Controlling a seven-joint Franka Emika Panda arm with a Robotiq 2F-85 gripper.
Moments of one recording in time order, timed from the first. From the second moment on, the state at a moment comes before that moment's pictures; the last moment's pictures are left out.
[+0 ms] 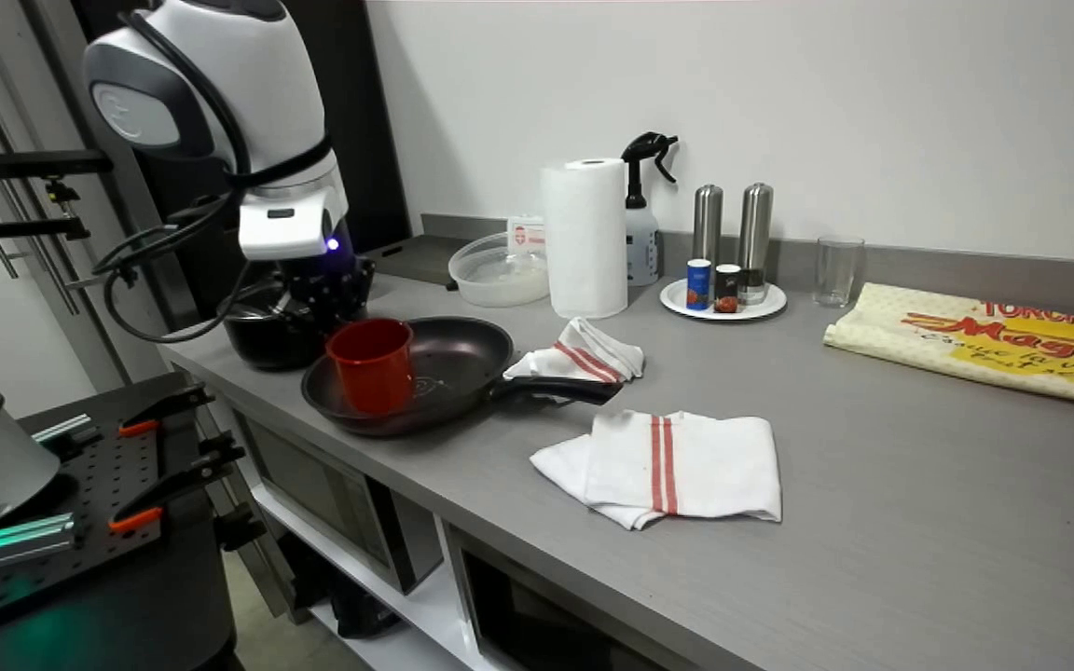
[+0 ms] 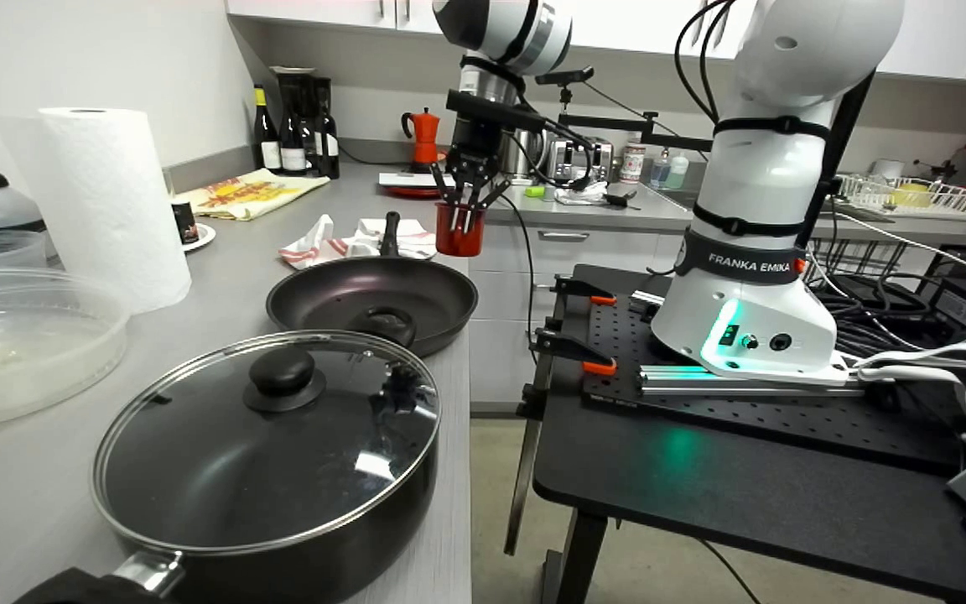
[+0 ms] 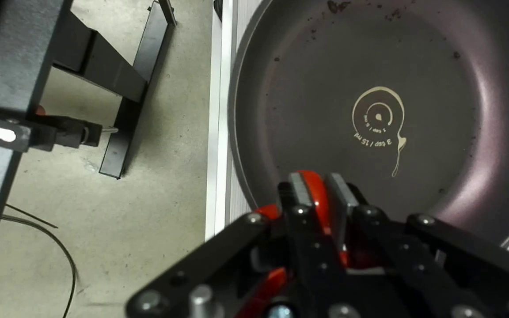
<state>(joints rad) -0.18 -0.06 -0.17 -2.72 0.57 2.58 0.36</state>
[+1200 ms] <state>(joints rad) -0.21 0.23 -0.19 -2.47 0.49 2.60 0.35</state>
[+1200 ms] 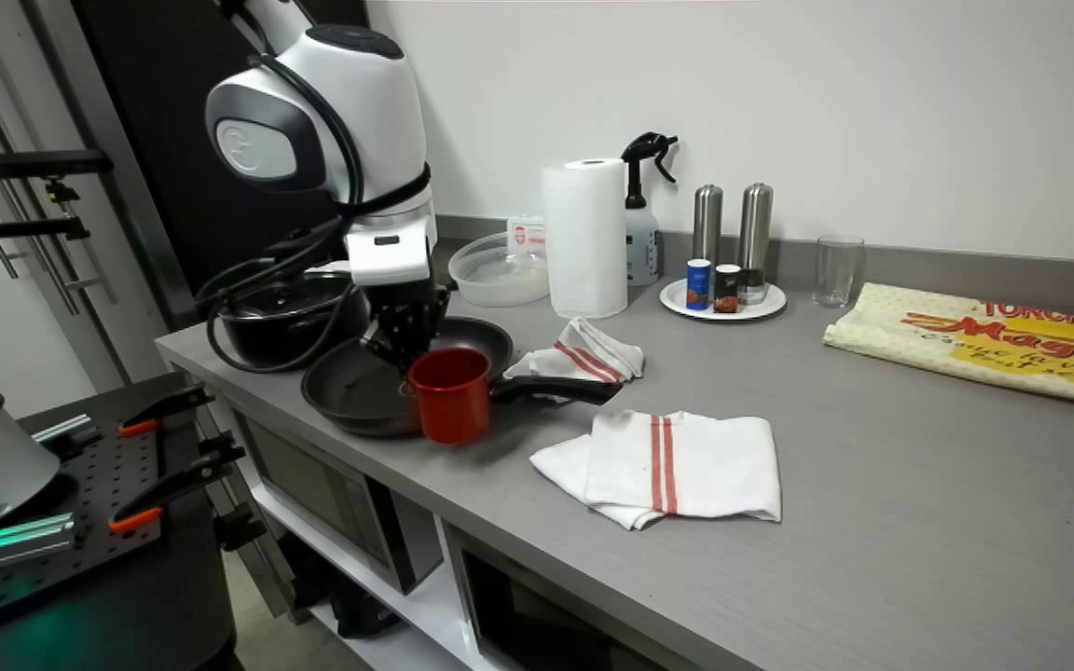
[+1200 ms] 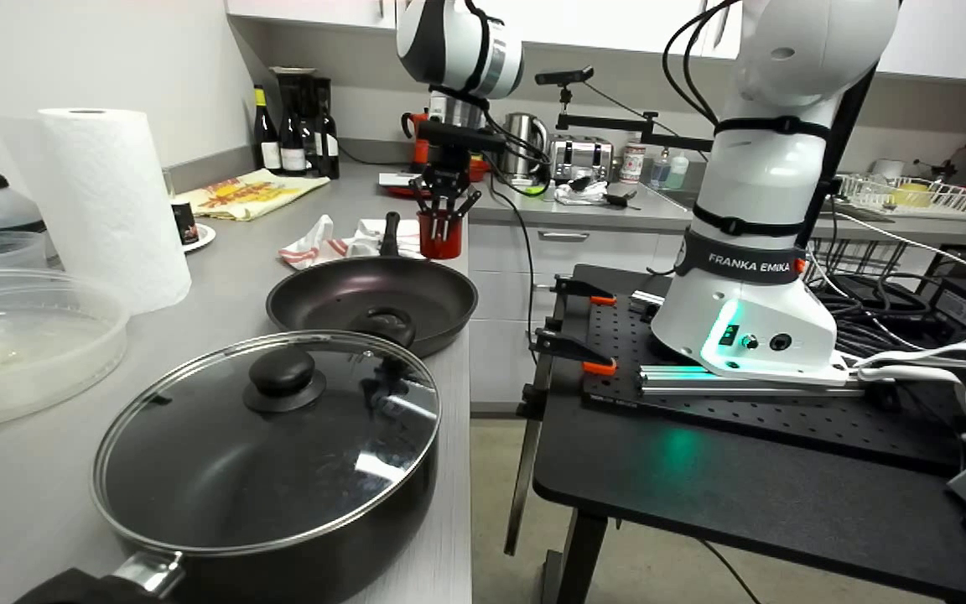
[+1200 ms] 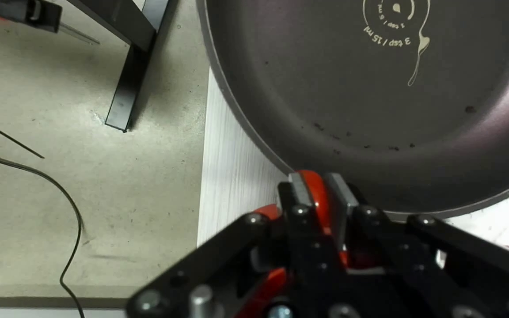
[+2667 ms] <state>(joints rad) -0.24 0.36 -0.15 -2.43 0.55 2.68 0.28</state>
